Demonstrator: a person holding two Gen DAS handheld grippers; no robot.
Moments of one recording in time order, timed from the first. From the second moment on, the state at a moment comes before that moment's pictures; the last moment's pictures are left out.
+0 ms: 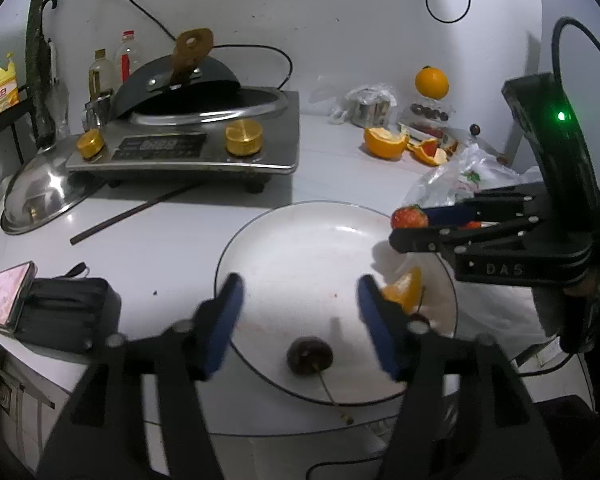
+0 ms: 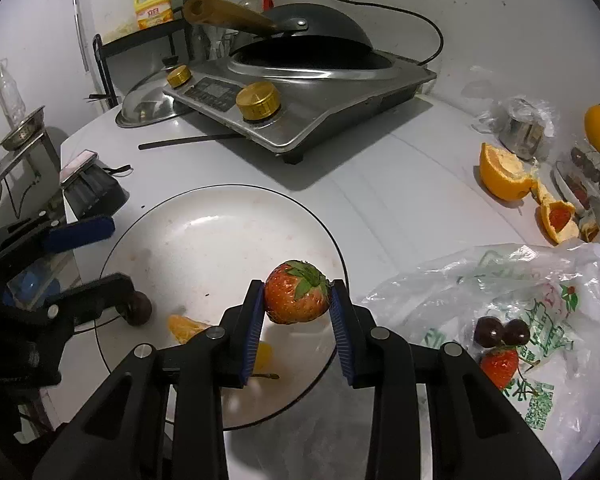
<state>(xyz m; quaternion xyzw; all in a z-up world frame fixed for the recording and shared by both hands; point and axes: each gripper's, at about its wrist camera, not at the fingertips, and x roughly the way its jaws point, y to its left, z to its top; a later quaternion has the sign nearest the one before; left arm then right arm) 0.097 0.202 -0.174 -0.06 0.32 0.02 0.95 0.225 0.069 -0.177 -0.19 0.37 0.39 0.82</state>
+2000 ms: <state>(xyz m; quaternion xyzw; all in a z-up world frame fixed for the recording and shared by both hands) 0.123 0.045 -0.148 0.04 0.33 -0.04 0.94 0.230 -0.124 -0.166 -0.08 0.35 0.32 0.88</state>
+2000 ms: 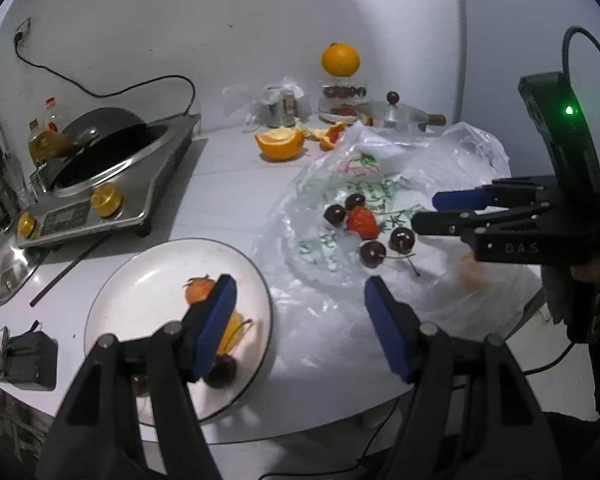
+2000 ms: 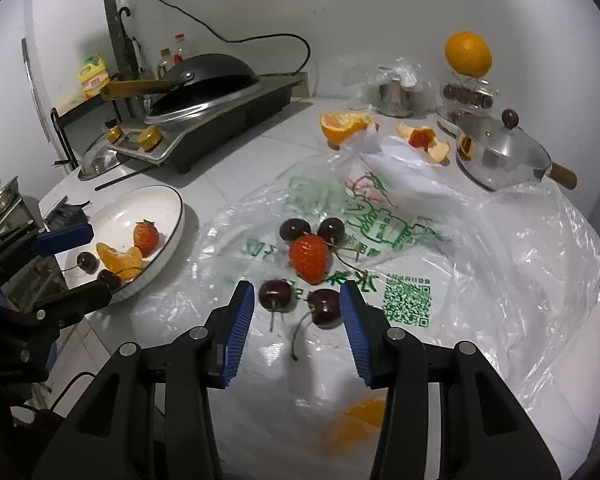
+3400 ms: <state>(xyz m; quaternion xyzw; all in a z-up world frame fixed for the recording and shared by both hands) 0.183 -0.032 -0.163 0.07 0.37 -0.11 0.92 0.274 -0.160 -0.196 -0.05 0.38 0.35 0.85</state>
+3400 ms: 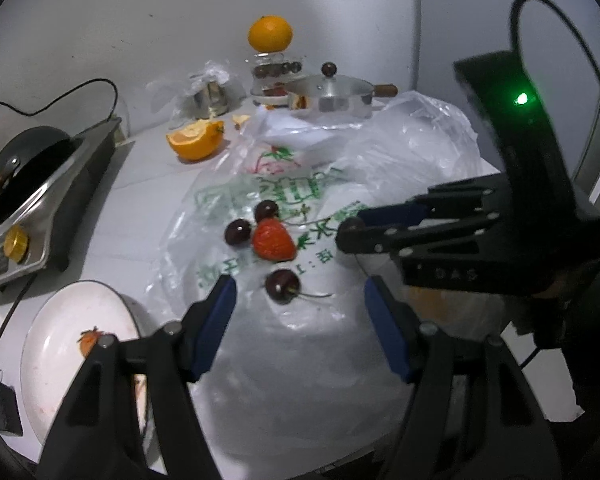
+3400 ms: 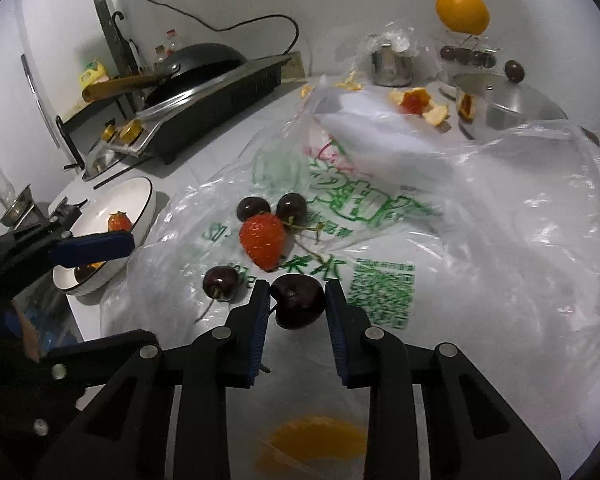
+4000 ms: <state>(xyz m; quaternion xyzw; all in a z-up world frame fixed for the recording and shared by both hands) 0.229 -0.046 -0.202 0.07 0.43 -0.10 0.89 0.291 -0.196 -0.193 -0.01 0.36 0.35 0.86</state>
